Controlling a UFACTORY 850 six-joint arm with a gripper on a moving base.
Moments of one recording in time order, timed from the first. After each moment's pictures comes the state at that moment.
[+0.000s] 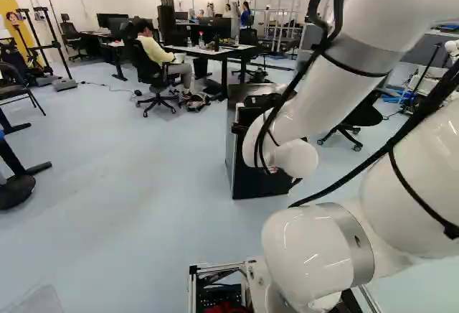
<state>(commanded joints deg) 1.8 13.3 -7.3 3.3 50.0 0.0</state>
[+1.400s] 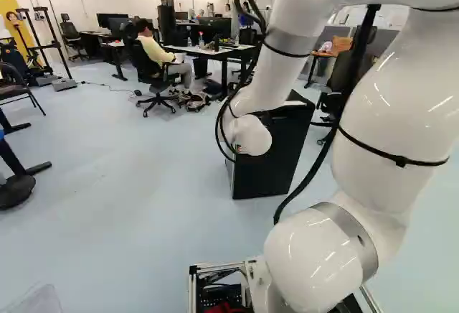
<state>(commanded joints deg) 14.9 -5.1 -21.9 23.9 60.4 0.0</state>
